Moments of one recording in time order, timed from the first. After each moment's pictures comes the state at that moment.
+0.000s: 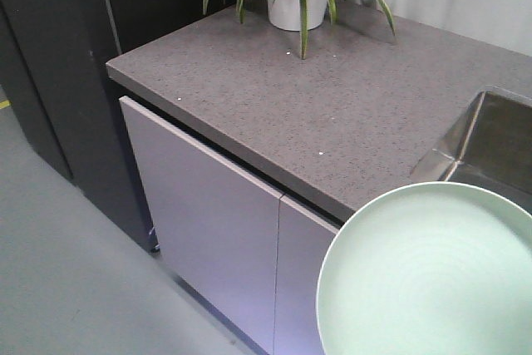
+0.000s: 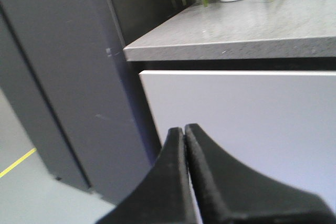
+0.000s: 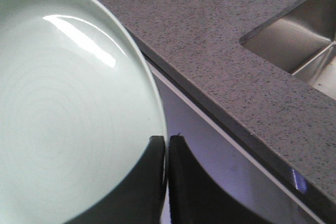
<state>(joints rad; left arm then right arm) -0.07 -0.01 0.03 -0.14 0.20 0.22 -0.06 0.30 -0.63 0.41 0.98 -0.19</state>
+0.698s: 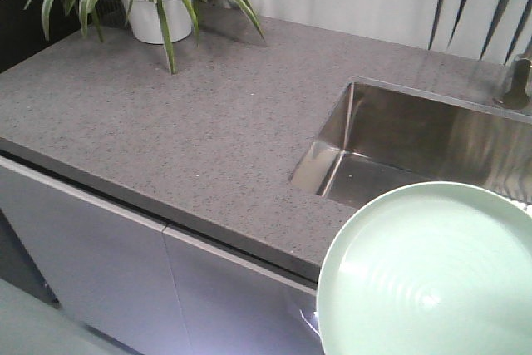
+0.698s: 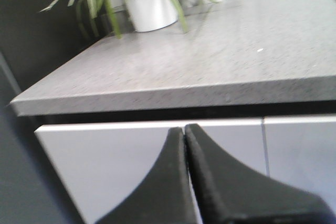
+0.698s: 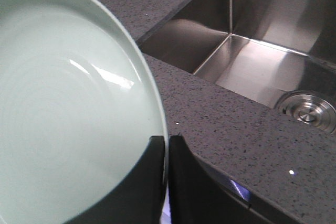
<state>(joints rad) -0.07 -0.01 0.03 -0.14 0.20 0.22 -0.06 0.30 -0.63 0.41 0.98 -0.19</state>
